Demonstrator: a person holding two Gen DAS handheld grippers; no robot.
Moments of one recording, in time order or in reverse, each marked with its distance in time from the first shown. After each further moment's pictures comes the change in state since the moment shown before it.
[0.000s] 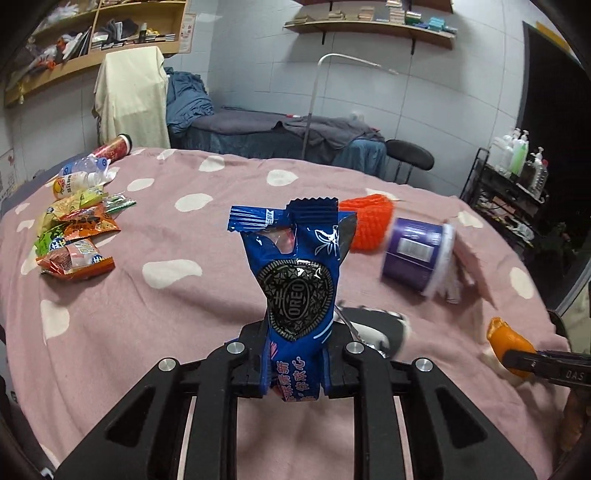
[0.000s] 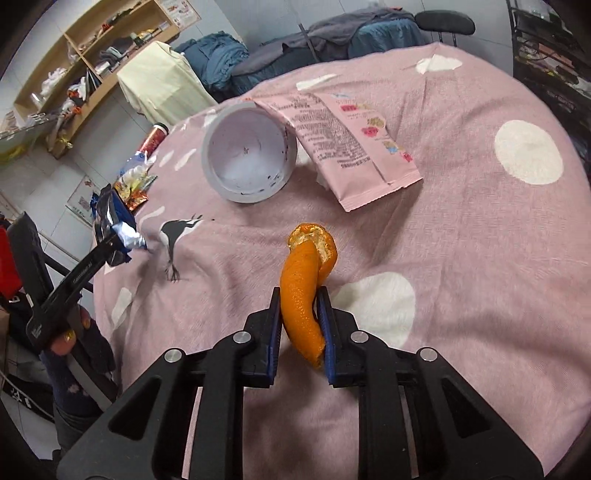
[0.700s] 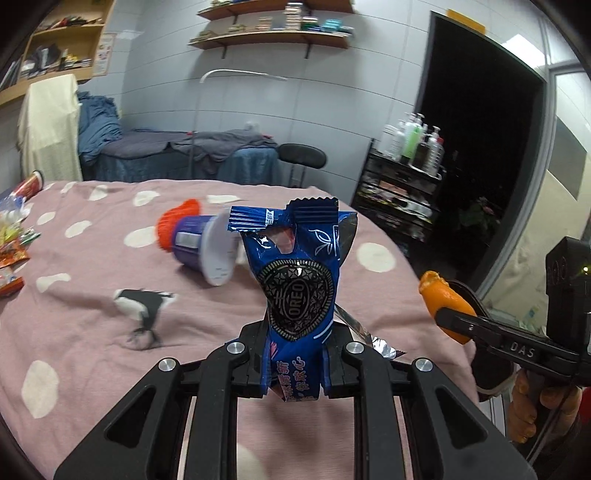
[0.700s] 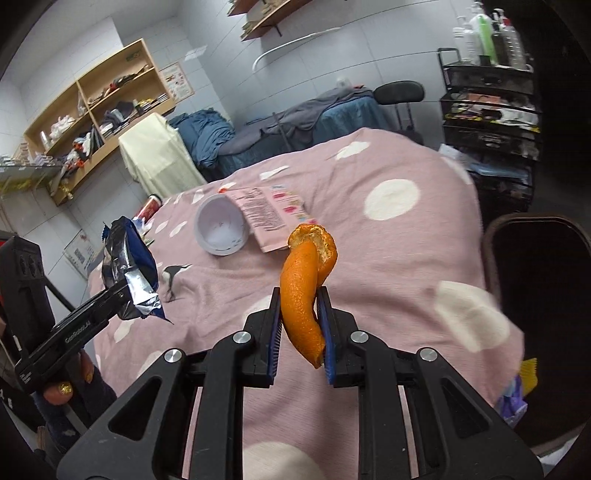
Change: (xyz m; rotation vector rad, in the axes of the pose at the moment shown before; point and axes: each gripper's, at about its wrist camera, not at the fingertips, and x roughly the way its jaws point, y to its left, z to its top) left arm -0.046 -0.141 -0.032 0.153 -0.041 -0.318; right arm -0.112 -0.055 -0.043 0.056 -0.309 -0.080
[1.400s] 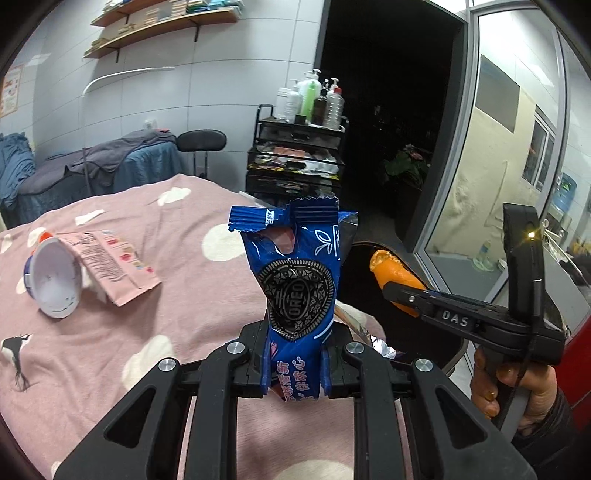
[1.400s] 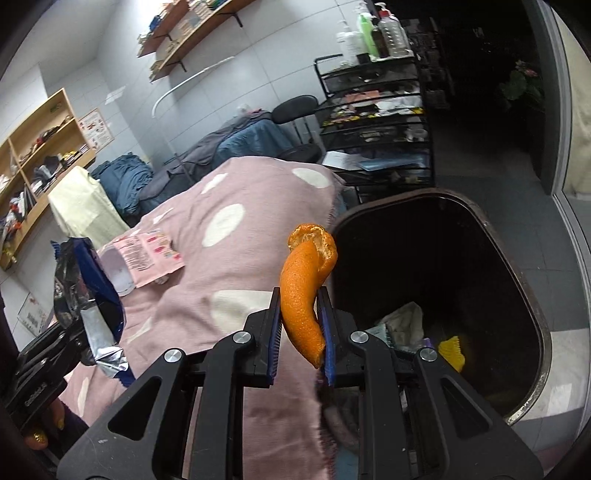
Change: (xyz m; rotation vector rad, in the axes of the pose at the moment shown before) left arm 0.057 -0.130 -0.006 0.227 0.100 -0.238; right arm -0.036 -0.121 -0.009 0.194 -0.079 -0.264
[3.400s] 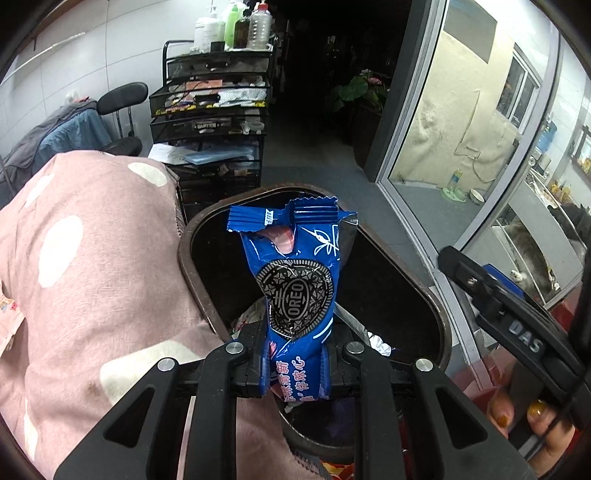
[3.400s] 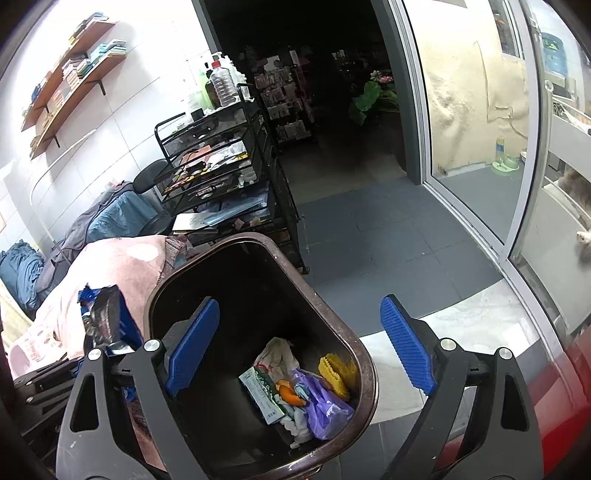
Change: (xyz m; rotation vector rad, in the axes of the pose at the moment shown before) left arm 0.135 -0.093 0.021 0.117 0.295 -0.133; right arm -0.054 -0.107 -0.005 0.280 -0.214 -0.446
